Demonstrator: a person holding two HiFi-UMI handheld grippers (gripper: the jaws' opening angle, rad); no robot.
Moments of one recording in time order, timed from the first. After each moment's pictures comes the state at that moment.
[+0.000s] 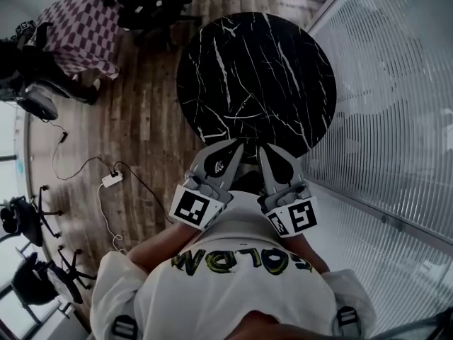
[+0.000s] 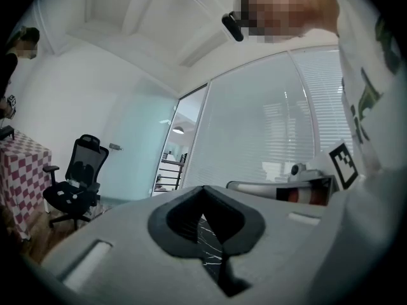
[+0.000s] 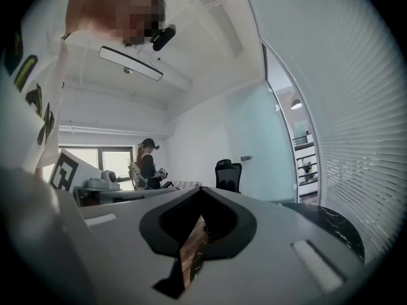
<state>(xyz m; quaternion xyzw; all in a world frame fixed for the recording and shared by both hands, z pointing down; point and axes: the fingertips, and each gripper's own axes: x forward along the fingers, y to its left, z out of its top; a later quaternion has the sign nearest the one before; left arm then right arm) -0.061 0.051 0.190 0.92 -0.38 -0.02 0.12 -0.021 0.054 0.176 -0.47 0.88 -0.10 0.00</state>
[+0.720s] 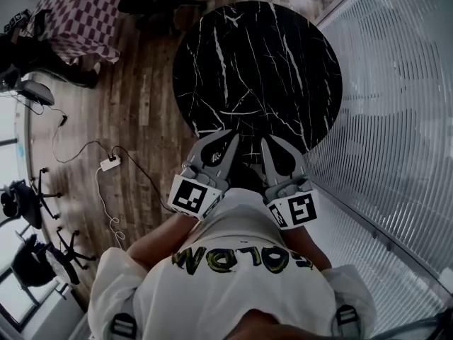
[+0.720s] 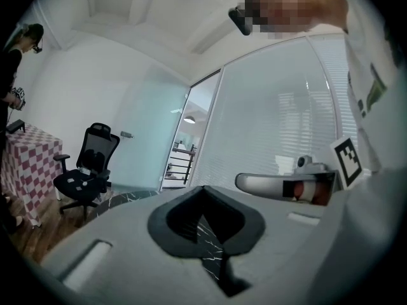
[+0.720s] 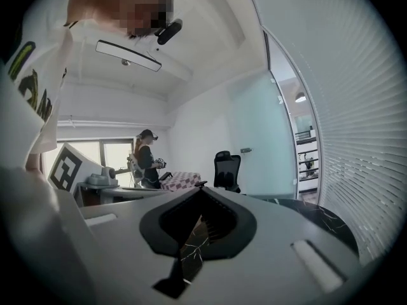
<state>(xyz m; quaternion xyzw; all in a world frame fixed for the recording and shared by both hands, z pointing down) -0.040 0.000 0.230 0.89 -0.42 0.02 0.16 0.014 0.001 0.204 -0.46 0.88 -0.11 -0.03</state>
